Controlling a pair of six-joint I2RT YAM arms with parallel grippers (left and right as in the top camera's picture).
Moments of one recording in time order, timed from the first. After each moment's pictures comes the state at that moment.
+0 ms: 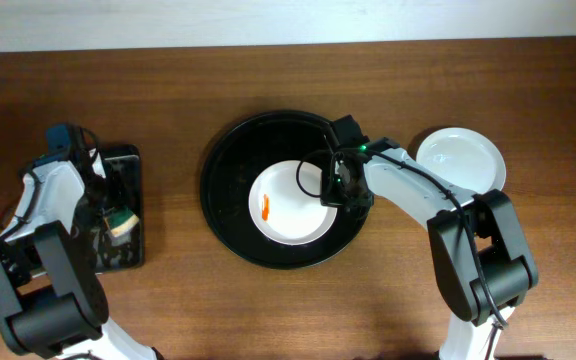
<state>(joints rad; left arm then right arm) 0.34 1.87 1.25 -0.79 0.00 -0.12 0.40 1.98 1.30 -0.72 -0.11 0.49</state>
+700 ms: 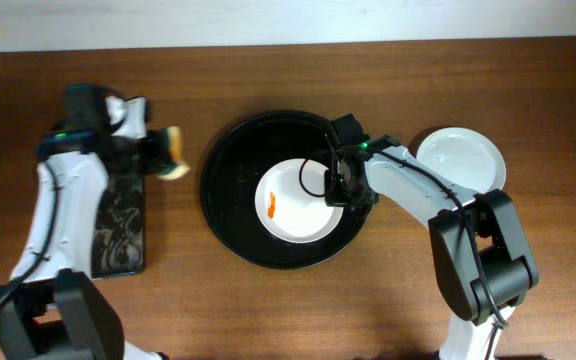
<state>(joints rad) 0.14 1.70 1.37 -0.83 0.40 -0.05 0.40 1.98 1.31 -0.76 -0.05 0.42</state>
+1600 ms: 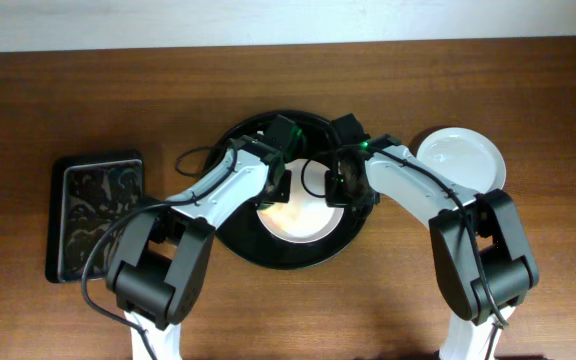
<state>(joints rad) -0.51 2.04 1.42 -0.79 -0.14 -0.38 0.40 1.98 1.32 -0.78 -0.05 0.42</state>
